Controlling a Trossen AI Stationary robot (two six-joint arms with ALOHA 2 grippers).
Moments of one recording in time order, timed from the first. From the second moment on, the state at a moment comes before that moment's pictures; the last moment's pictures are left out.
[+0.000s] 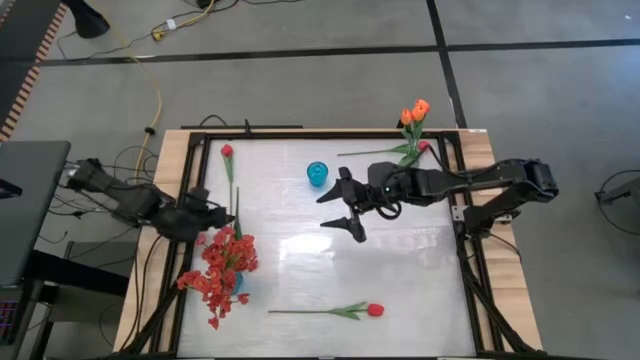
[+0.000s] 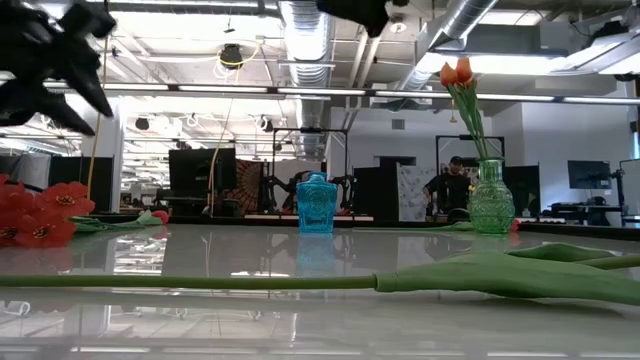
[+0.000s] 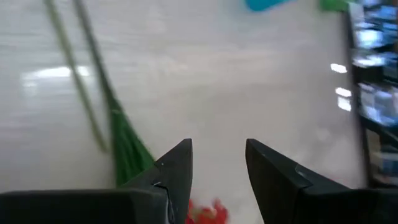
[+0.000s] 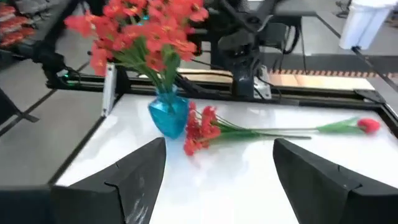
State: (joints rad) left arm -0.44 0.55 0.55 -0.97 -0.53 -1.77; right arm 0.01 1.43 1.14 0.01 -0.16 -0.01
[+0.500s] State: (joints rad) left arm -0.03 0.96 0.55 -0.85 -0.17 -1.52; right arm -0.02 1.43 1.14 -0.01 -0.16 -0.01
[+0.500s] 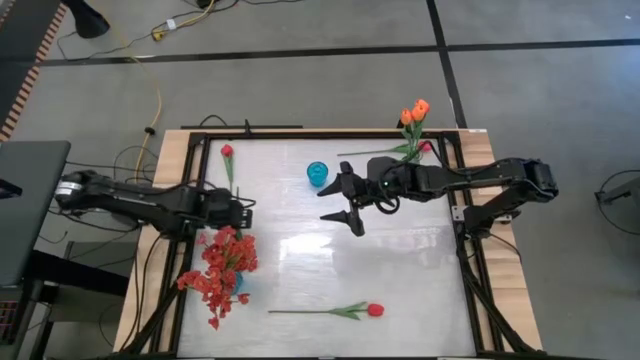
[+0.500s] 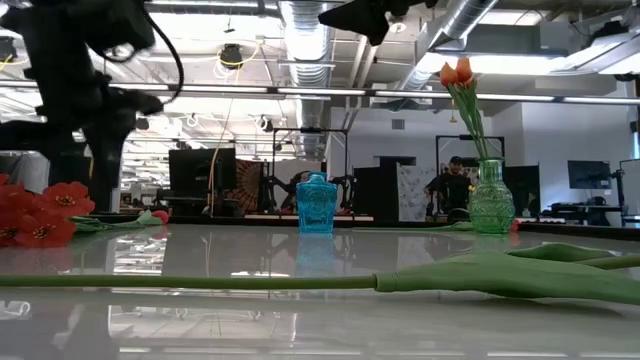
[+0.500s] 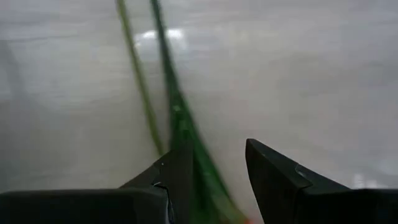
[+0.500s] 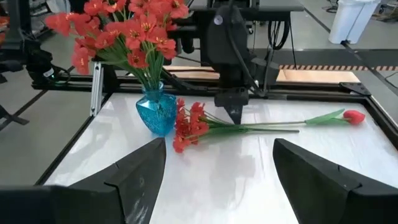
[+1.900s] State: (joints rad) left arm 0.02 1.26 0.55 -0.71 -0.13 -1.35; right arm -0.07 1.43 1.14 -0.10 -0.22 -0.04
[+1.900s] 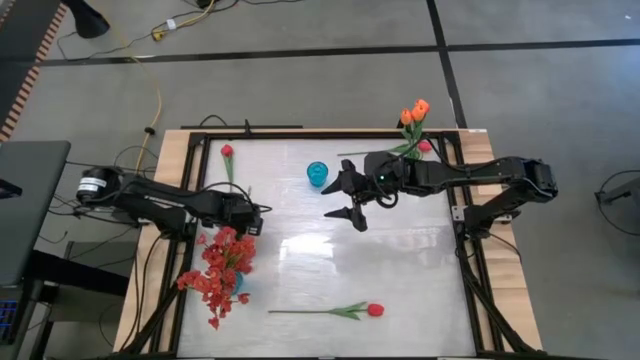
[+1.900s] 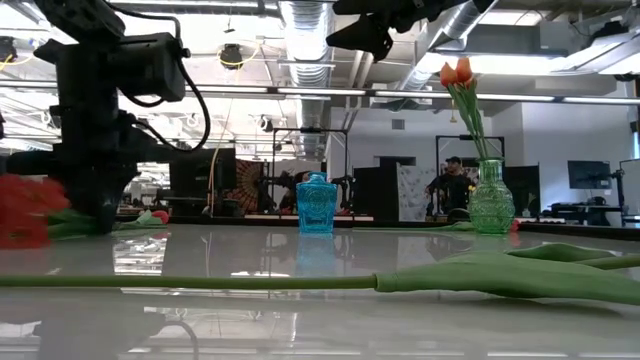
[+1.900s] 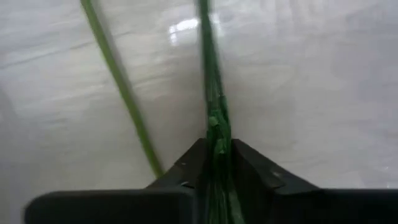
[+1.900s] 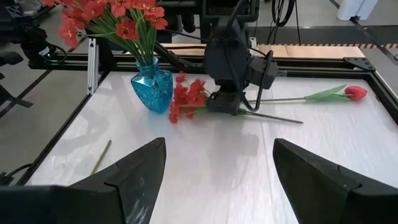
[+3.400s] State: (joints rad) left arm 0.21 0.79 0.57 0.16 -0.14 -1.51; right arm -0.07 1.45 1.14 0.24 0.08 -1.68
